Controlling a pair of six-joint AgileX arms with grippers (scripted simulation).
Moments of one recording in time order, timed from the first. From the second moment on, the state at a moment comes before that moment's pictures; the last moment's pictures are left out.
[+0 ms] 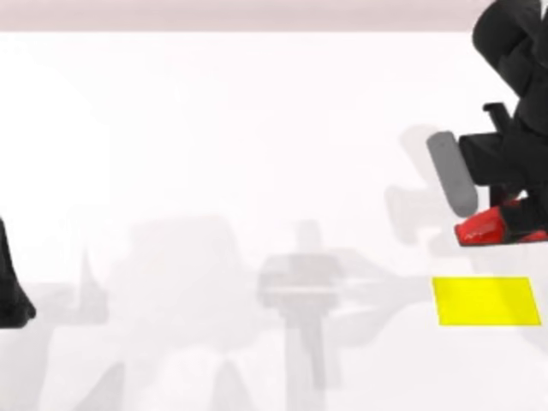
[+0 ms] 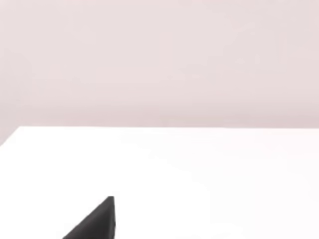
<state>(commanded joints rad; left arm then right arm) 0.00 0.00 0.00 0.00 0.00 0.00 0.33 1.84 1.45 -1.21 0.00 -1.35</state>
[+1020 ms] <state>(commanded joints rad) 0.00 0.00 0.00 0.00 0.00 0.00 0.34 1.83 1.12 -0.86 0.00 -1.23</state>
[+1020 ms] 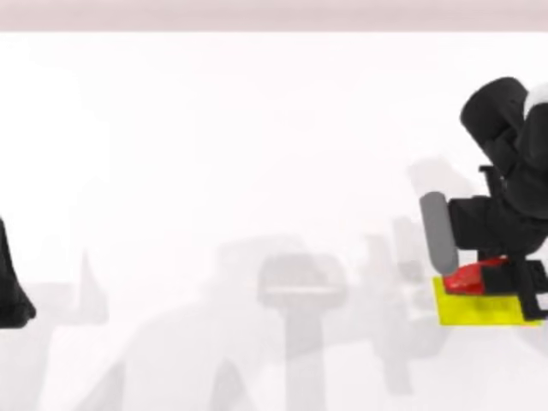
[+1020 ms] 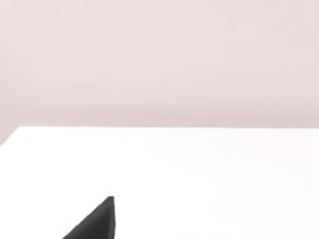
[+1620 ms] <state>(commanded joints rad) 0.00 0.00 0.00 0.00 0.00 0.00 0.34 1.86 1.06 -0.78 0.01 -1.23</state>
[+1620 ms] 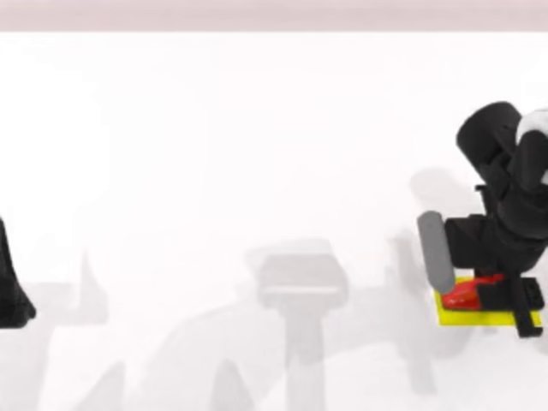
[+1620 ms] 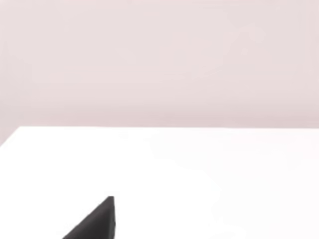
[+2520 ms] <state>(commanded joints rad) 0.00 0.00 0.00 0.00 0.00 0.00 0.34 1.86 1.06 -0.78 0.01 -1.23</state>
